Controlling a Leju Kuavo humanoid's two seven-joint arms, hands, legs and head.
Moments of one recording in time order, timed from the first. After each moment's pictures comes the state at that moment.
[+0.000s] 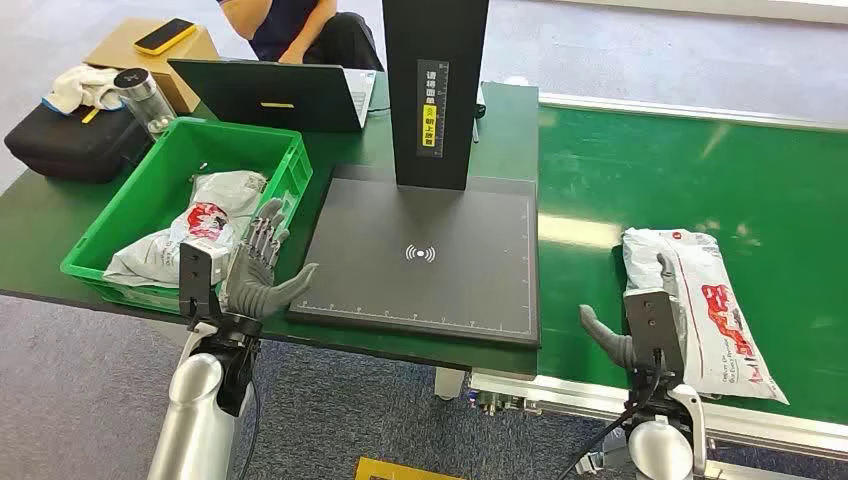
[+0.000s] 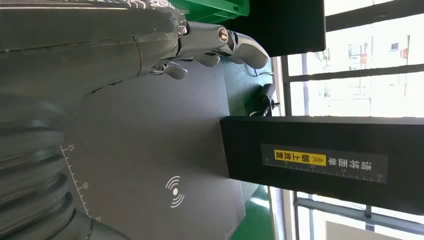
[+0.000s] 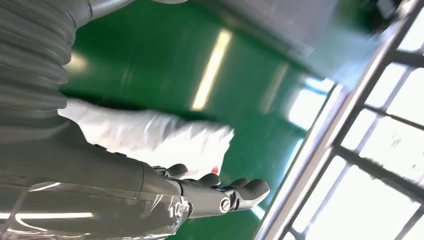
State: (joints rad) left arm -0.19 -0.19 0.01 -1.07 -0.19 -0.27 -0.58; right arm -0.06 0.07 -0.23 -1.40 0.71 -0.19 -0.29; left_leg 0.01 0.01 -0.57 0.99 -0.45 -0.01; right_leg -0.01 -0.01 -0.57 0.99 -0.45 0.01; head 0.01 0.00
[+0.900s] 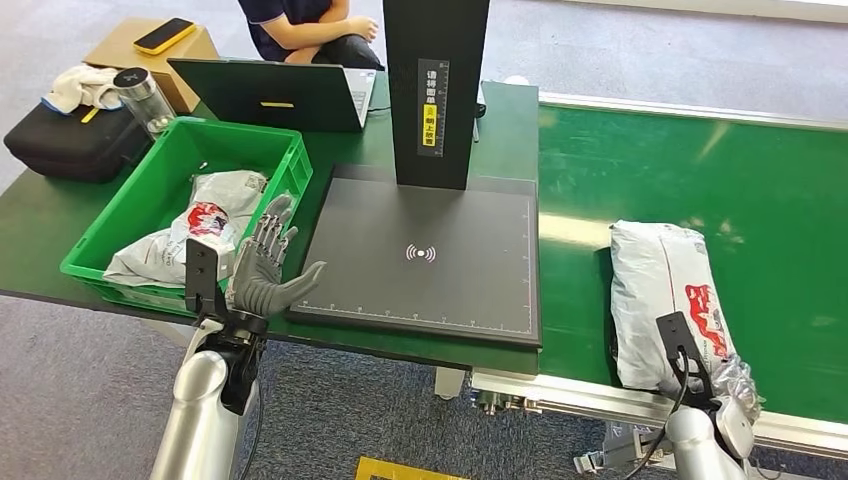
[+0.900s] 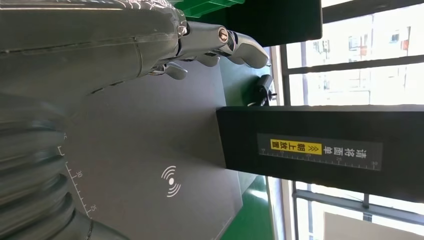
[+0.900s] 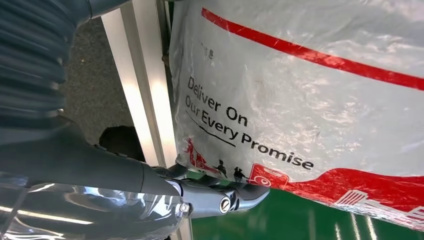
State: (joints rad) left arm -0.19 -0.19 -0.02 -1.08 -0.17 -0.26 -0.56; right arm -0.29 -0.14 -0.42 -0.70 1.07 -0.21 0.13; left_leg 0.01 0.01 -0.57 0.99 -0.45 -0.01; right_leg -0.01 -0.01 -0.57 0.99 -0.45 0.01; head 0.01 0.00
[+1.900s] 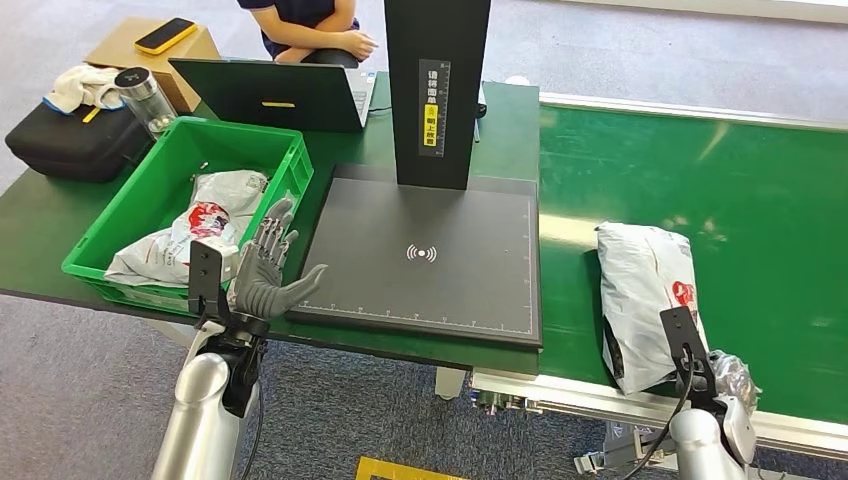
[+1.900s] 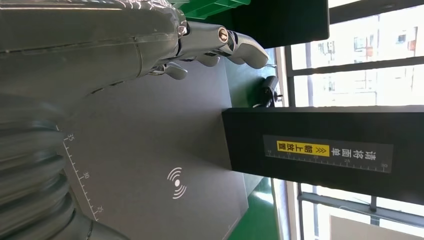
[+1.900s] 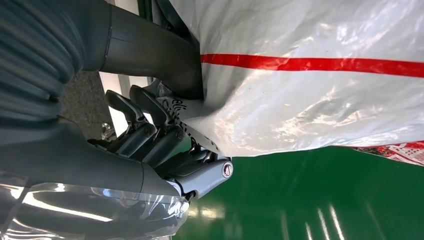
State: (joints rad) left arm -0.18 -0.19 -0.03 -1.08 -0.18 -0.25 -0.55; right arm -0.28 -0.12 -0.46 -0.75 1.00 -0.22 -0.01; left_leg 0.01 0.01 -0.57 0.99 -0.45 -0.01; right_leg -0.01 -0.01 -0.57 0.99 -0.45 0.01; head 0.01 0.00
